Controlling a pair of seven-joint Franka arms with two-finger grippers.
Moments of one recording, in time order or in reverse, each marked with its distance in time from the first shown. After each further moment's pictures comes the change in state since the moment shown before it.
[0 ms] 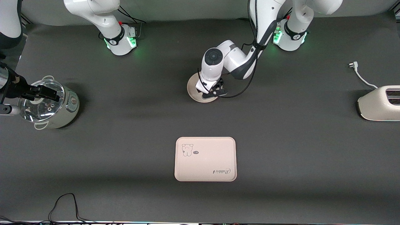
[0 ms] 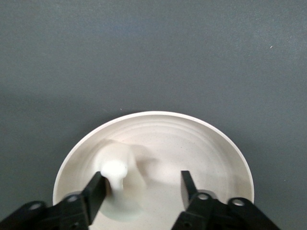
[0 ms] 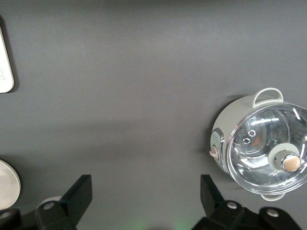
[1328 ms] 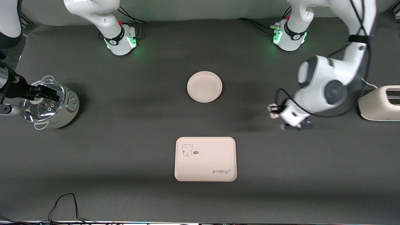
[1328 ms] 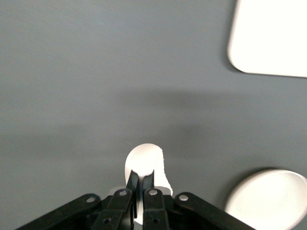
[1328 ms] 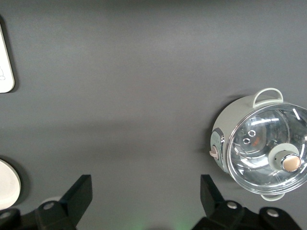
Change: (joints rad) left arm 0.556 -0.269 -0.004 0.016 -0.112 -0.418 0.751; right arm 0.000 0.000 0.001 0.002 0.000 -0.002 0.000
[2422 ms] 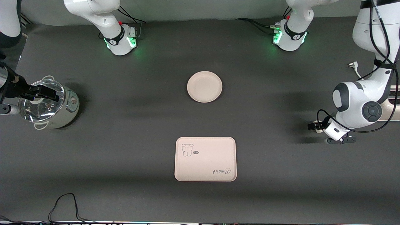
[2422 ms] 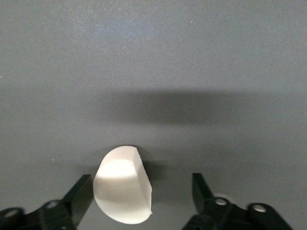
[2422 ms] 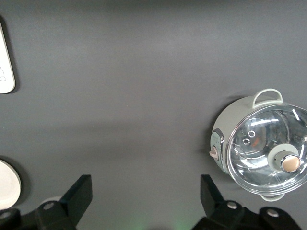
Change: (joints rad) left arm 0.361 0.259 0.121 -0.065 0.207 0.340 0.398; right arm 0.000 0.000 0.000 0.004 0.000 0.000 0.000
